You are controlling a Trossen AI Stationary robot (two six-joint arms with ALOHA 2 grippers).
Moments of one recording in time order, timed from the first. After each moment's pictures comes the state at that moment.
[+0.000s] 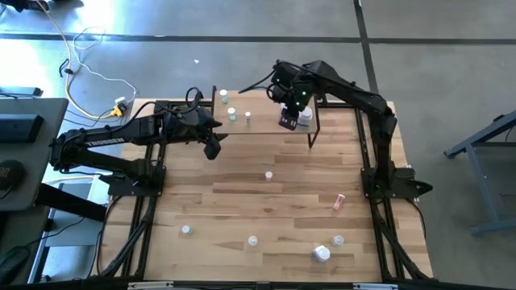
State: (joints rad) left arm 0.34 1.05 0.97 -0.53 -0.22 -0.21; right arm -0.46 1.97 2.17 -1.48 -0.06 -0.13
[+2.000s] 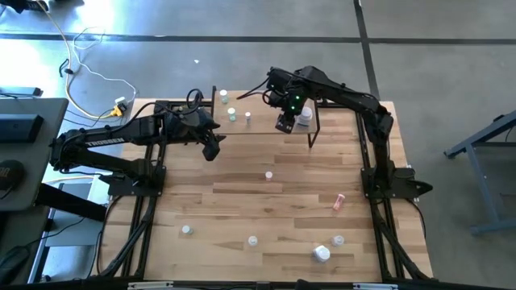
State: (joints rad) left arm 0.34 1.05 0.97 -0.58 -0.22 -0.20; right arm -0.47 2.00 2.09 -1.43 -0.06 -0.11
